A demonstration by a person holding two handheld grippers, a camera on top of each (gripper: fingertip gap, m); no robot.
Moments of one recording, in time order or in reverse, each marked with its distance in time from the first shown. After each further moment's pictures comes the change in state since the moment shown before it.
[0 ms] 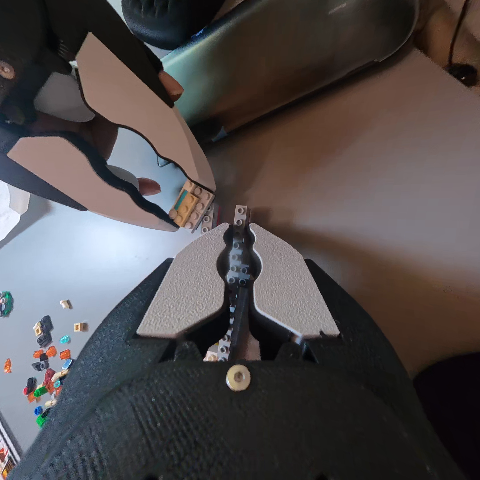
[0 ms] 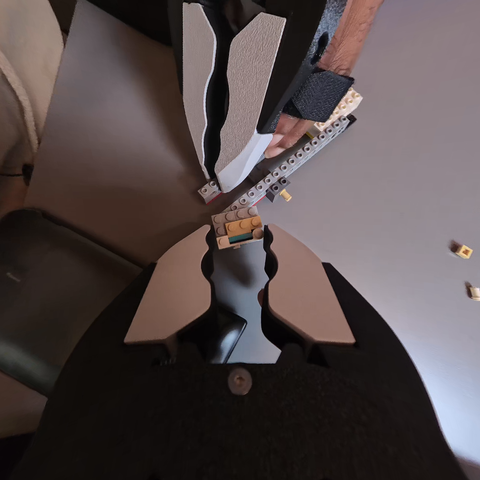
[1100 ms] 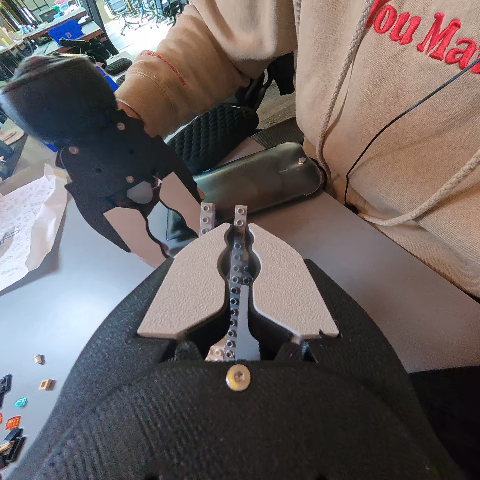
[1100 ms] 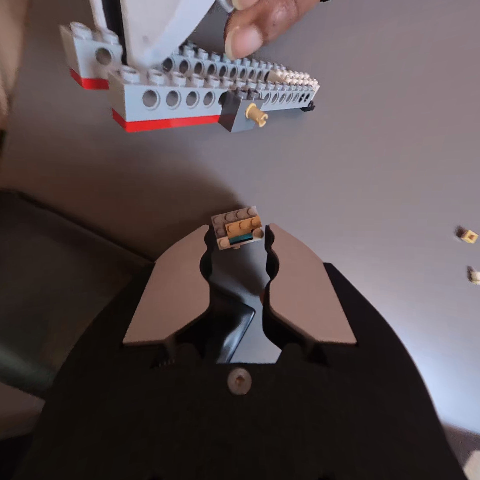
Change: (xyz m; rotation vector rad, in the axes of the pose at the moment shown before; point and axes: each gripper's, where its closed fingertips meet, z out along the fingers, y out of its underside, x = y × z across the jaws) left arm 0.009 -0.061 -0.048 0.448 0.036 -0.104; right arm -0.006 0.016 0.004 -0.075 0.062 -0.033
